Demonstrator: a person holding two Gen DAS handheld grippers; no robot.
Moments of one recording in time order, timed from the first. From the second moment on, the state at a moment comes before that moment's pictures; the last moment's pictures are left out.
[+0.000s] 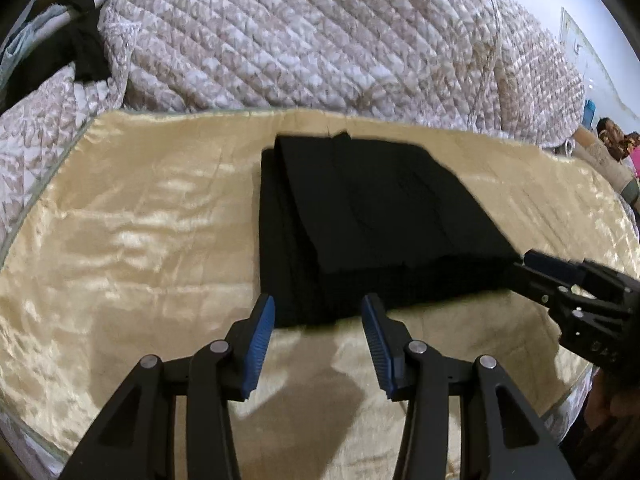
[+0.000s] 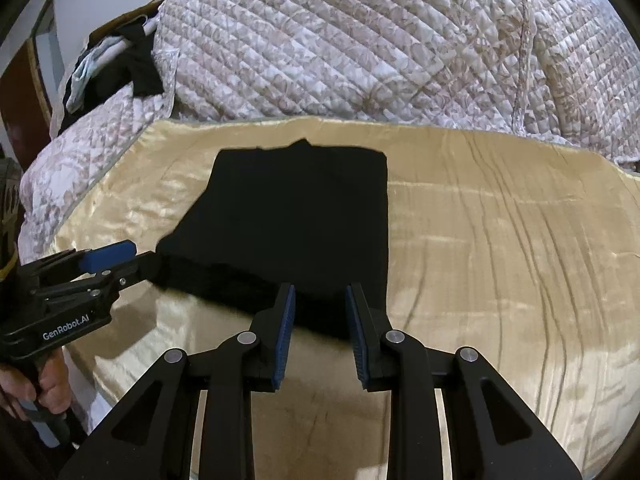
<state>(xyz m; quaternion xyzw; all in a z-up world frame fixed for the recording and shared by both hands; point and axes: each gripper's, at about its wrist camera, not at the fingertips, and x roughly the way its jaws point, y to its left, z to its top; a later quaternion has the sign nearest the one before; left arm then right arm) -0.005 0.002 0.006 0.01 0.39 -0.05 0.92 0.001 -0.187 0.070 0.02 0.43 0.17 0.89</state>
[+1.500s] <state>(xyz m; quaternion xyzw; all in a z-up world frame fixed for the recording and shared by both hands) 0.003 0.007 -0.020 0.03 0.42 -0.03 0.91 -0.009 -0.177 0.039 -0.03 0.46 0.17 0.87</state>
